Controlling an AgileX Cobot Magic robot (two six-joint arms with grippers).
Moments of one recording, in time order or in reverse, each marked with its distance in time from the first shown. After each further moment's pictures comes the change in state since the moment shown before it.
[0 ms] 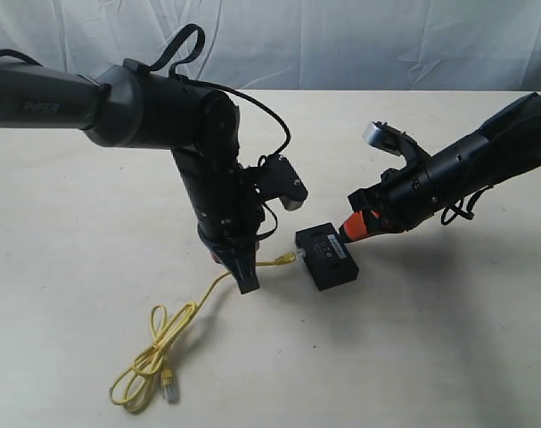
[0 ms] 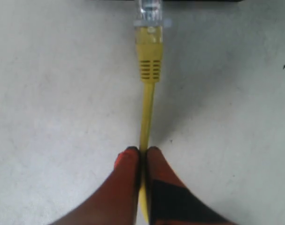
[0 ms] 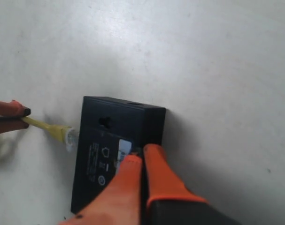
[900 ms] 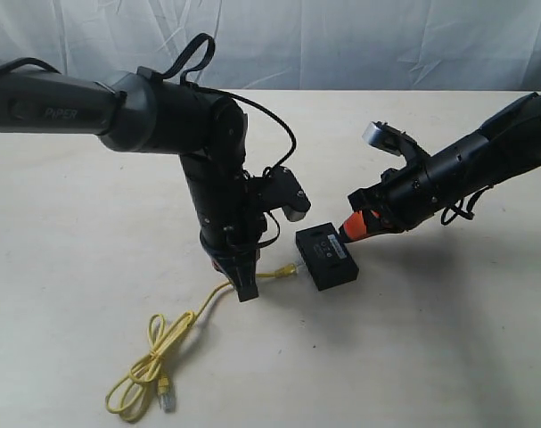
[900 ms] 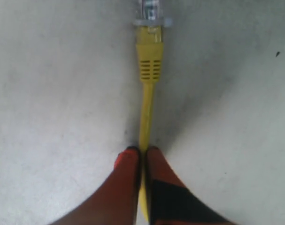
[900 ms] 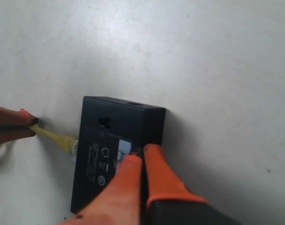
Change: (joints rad) left arm -0.007 0.038 -0.027 -0.008 0.055 0.030; right arm 0.000 0.000 0.000 0.000 0.000 0.003
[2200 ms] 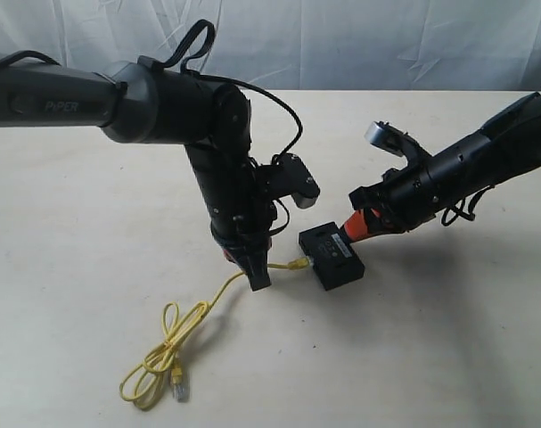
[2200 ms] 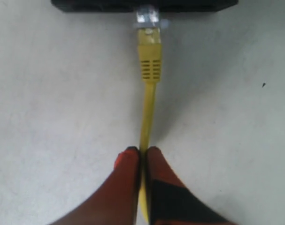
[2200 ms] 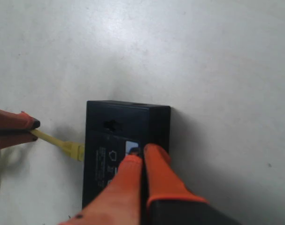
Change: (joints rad) left arm 0.000 0.000 -0.044 -0.044 -0.004 0.018; right arm 0.000 0.000 0.000 0.000 0.008 0.025
